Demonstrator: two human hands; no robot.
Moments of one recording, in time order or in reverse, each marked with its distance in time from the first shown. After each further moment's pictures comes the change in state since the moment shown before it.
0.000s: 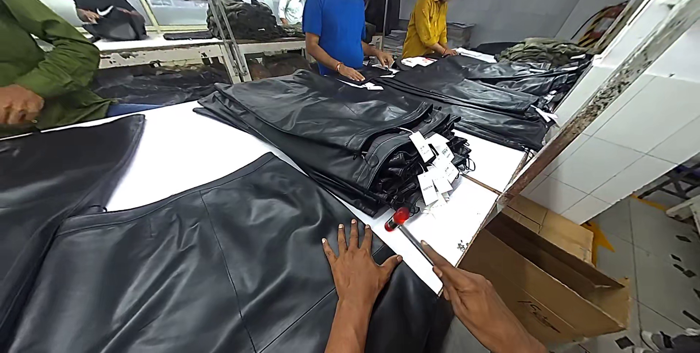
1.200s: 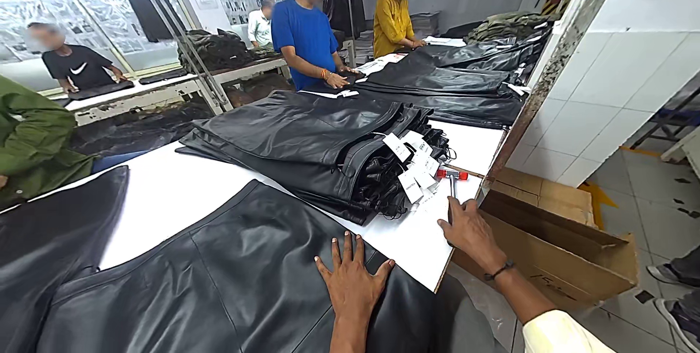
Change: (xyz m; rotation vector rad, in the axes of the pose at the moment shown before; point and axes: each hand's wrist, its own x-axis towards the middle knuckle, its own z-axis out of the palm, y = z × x) left_hand 0.002 -0.004 0.010 0.060 0.103 0.044; right_hand 0.083 0.089 -0.002 -0.212 0.014 0.677
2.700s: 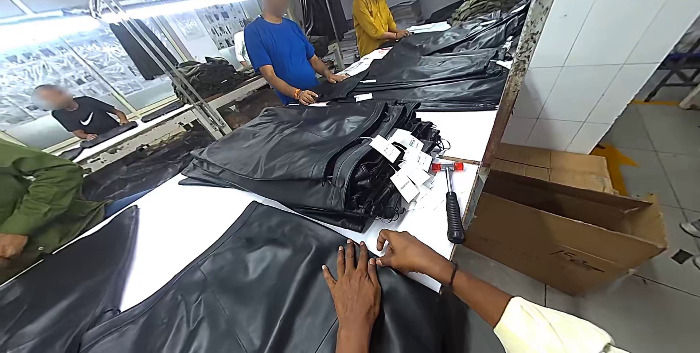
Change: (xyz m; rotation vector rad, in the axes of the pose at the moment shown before) left_hand 0.000 -0.005 0.002 0.044 0.086 0.123; right_hand -0.041 -0.109 0.012 0.326 -0.767 -0.264
